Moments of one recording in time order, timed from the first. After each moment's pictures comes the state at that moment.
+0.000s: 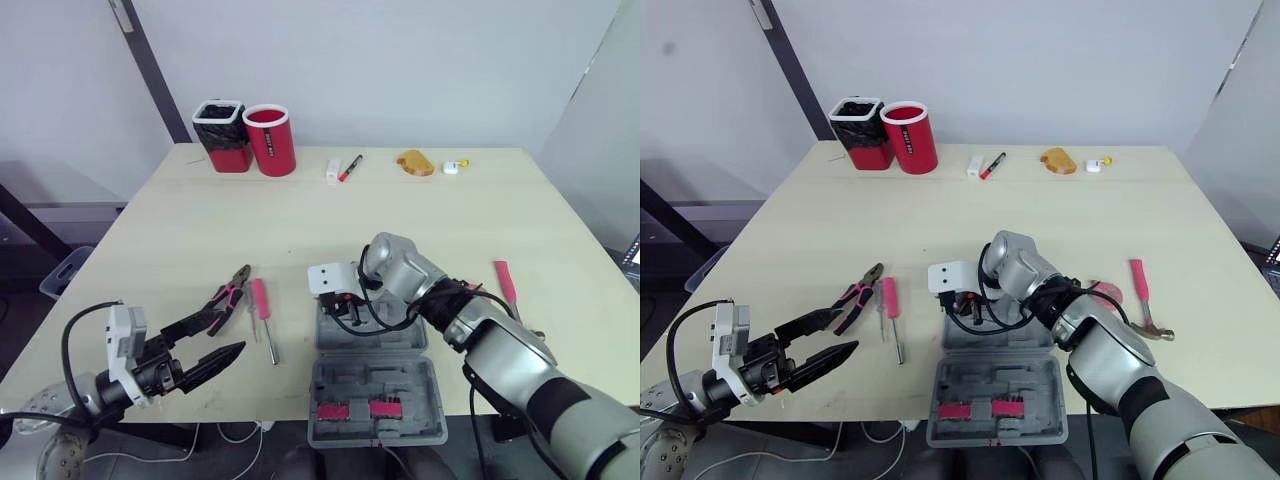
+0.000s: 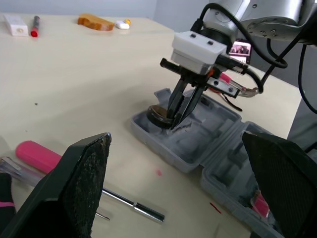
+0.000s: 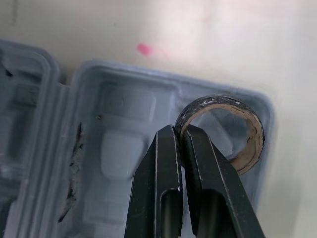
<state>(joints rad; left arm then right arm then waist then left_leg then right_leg) 0.27 0.68 0.46 -0.22 -0.73 0.29 -1.16 -1.11 -0.06 0.69 0.78 -0.30 0.32 1.22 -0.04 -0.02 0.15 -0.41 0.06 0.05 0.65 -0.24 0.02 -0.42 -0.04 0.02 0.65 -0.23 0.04</state>
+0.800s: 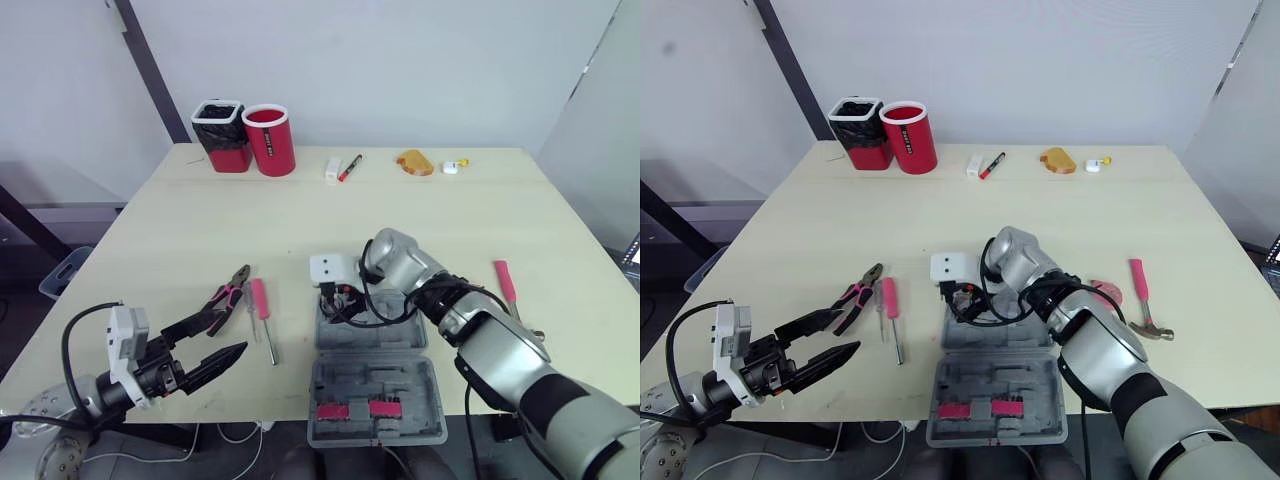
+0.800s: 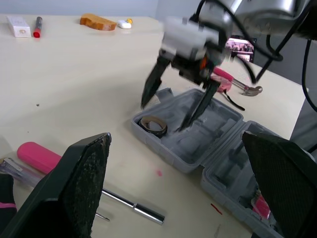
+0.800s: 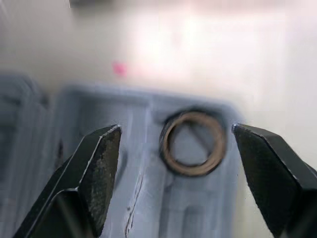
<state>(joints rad) 0.28 0.68 0.46 -0.23 -0.73 0.29 -1.13 -1.12 -0.07 0.52 0.76 -0.21 0.31 1.24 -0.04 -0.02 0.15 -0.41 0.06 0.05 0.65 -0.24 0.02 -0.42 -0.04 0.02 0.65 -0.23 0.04</state>
